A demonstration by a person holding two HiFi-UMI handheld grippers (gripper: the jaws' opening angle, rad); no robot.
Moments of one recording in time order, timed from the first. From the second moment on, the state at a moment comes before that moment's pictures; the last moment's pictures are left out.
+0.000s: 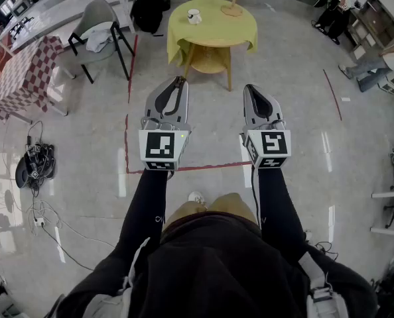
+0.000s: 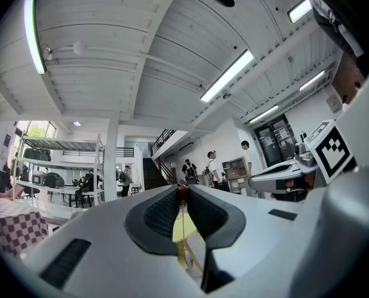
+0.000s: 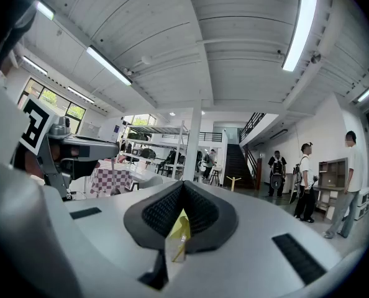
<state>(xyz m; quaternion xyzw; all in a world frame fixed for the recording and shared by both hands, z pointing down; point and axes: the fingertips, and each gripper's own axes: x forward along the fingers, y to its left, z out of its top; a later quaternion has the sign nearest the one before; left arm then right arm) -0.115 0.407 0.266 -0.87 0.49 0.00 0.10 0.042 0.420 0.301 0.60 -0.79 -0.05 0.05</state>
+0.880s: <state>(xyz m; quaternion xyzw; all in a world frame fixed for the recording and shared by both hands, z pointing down) -0.137 0.403 0.268 -0.86 0.50 0.01 0.09 0.020 0.417 0.318 0.58 -0.81 -0.02 0.05</state>
